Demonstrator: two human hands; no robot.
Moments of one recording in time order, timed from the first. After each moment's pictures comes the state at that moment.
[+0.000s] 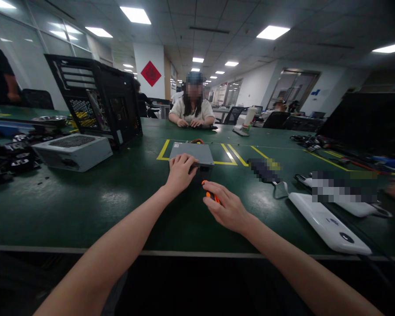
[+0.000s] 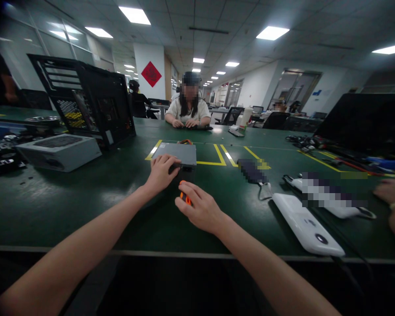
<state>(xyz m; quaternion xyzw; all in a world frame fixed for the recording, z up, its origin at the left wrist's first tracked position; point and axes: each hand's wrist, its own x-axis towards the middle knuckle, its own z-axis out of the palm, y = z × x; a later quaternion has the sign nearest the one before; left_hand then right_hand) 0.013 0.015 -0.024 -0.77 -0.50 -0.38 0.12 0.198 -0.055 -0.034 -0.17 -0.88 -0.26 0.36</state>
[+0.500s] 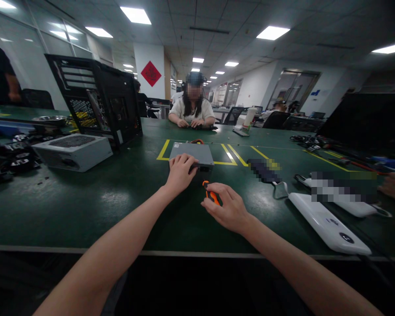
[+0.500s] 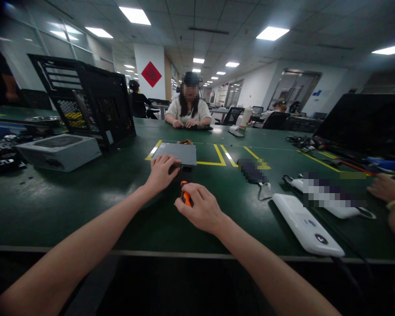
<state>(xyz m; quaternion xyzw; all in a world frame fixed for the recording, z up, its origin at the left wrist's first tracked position) 0.013 0.015 -0.024 -0.77 -0.49 -0.39 0.12 0.197 -0.057 -0.035 -0.19 -0.87 -0.29 0.36</state>
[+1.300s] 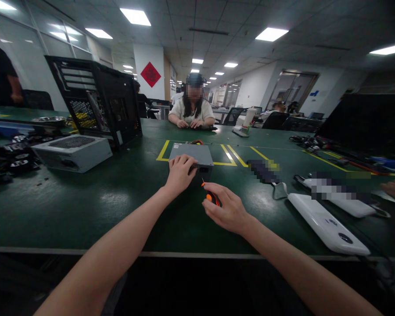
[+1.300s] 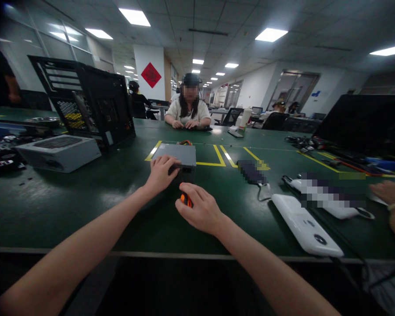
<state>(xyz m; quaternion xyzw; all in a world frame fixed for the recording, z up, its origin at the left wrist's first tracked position) 0.013 0.014 -0.023 -0.77 -0.50 -0.38 0.11 0.196 -0.059 -0.031 -0.18 -0.87 -0.29 0.35</state>
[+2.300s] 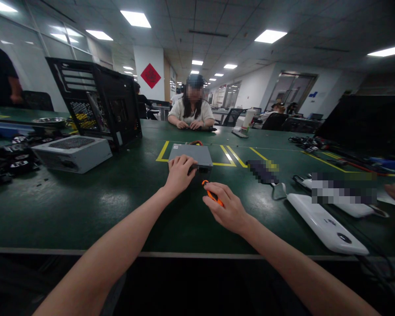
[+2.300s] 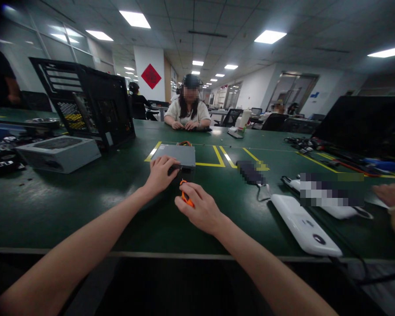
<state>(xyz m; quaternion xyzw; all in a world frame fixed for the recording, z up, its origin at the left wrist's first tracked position) 0.014 0.015 -0.023 -0.77 -0.50 -0.38 0.12 0.197 -0.058 -0.030 -0.18 -0.86 -0.30 0.37</state>
